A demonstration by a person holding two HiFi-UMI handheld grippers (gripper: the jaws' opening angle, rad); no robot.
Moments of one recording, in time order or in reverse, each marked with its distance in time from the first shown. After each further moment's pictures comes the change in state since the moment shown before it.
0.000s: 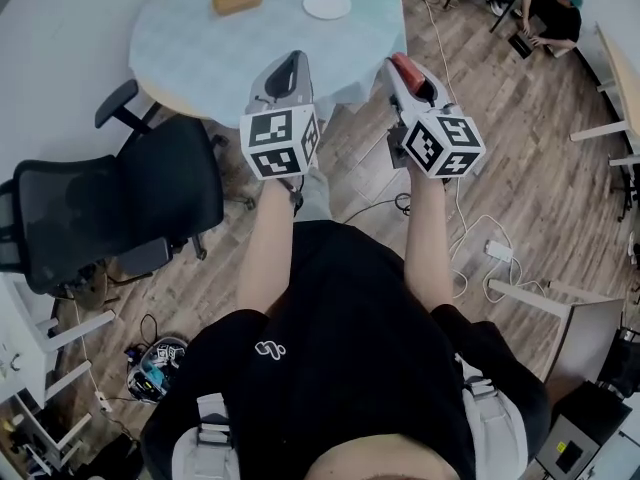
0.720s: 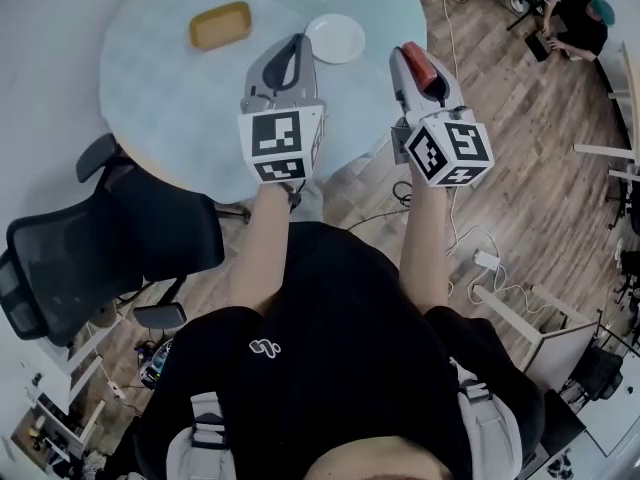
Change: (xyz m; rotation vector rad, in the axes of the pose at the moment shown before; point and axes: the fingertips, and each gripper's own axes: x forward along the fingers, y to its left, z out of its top) left arm 0.286 0.128 0.028 0.066 0.048 0.000; right arm 0.285 -0.126 0.030 -0.040 0.064 -0.053
